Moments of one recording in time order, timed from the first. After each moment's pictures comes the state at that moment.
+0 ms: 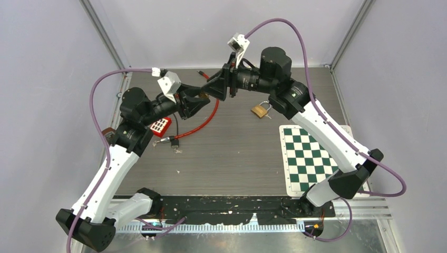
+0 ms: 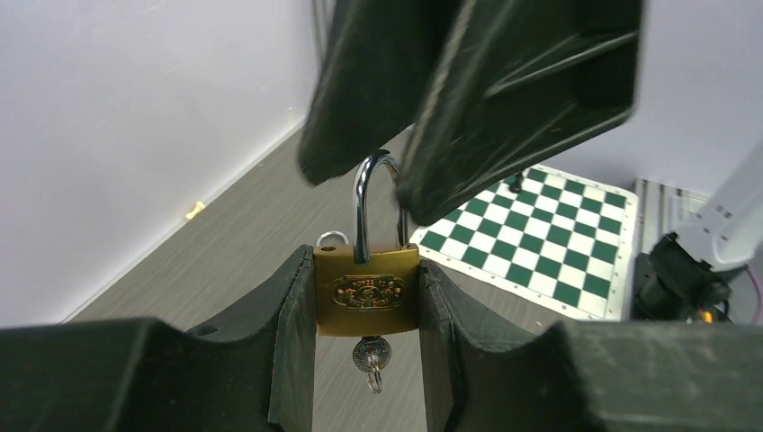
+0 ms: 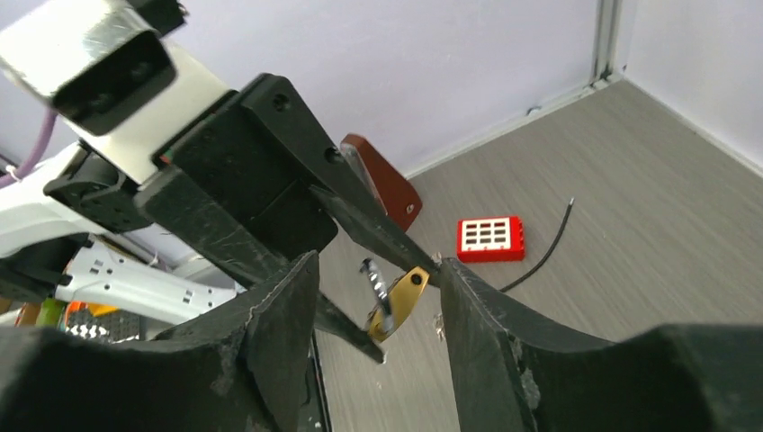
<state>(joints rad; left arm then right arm) -0.40 1.00 1.11 0.01 0.65 -0.05 0.73 1.48 1.72 -0.22 -0.53 0.31</state>
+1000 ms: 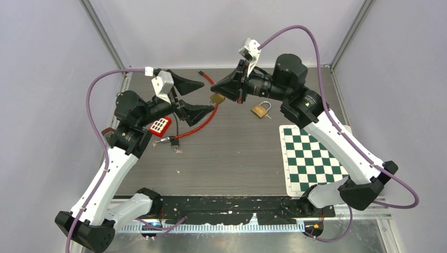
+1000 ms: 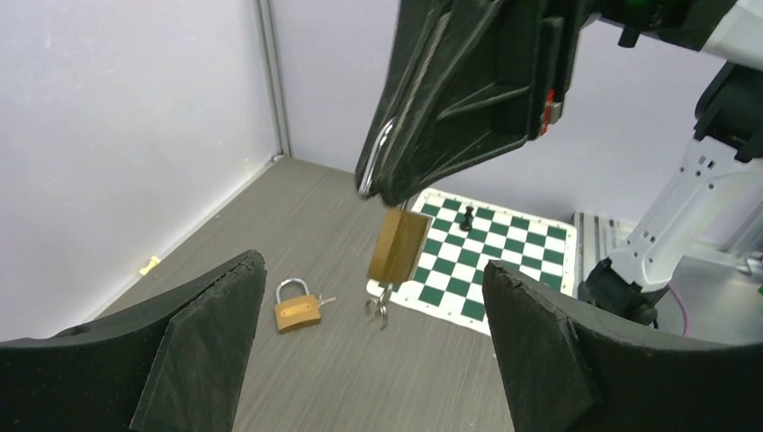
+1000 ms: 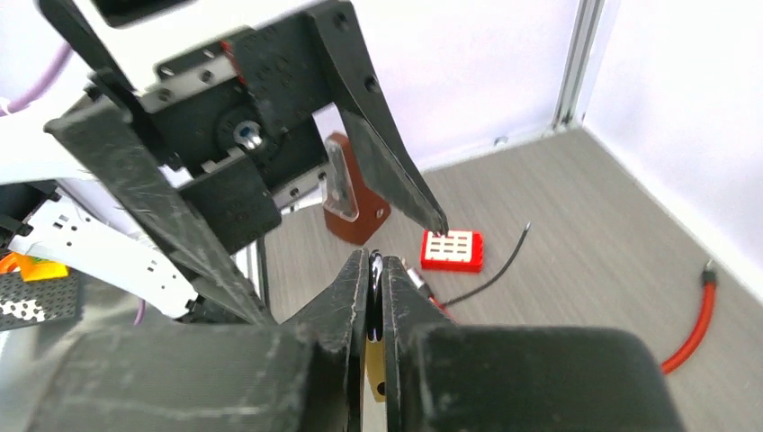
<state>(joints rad) -0.40 0.98 1.10 0.13 0.77 -0.17 0.73 1.39 1.65 -0.25 -0.56 0.14</state>
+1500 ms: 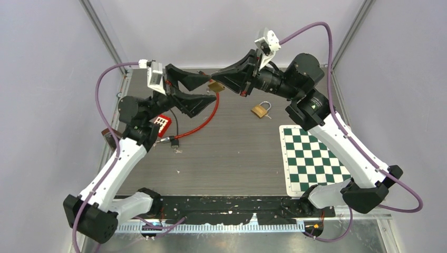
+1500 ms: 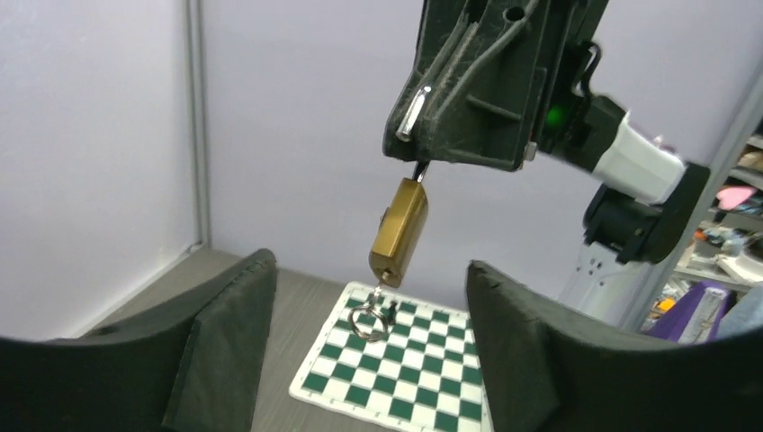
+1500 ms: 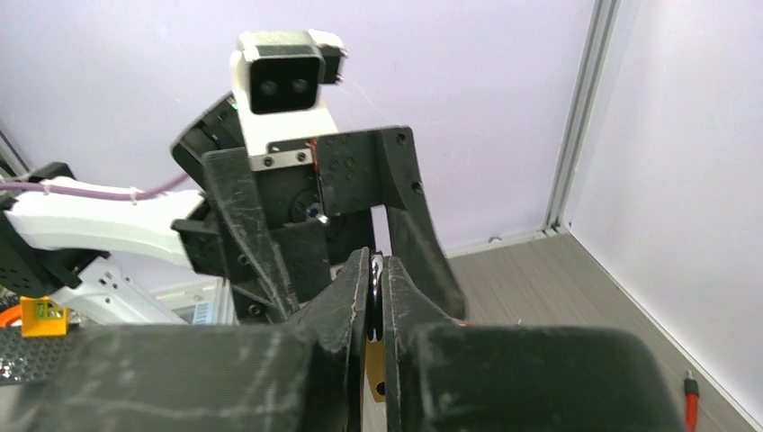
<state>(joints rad) -0.40 1.06 1.03 0.62 0.78 -0.58 0.73 1.34 1.66 -0.03 -0.57 0.19</state>
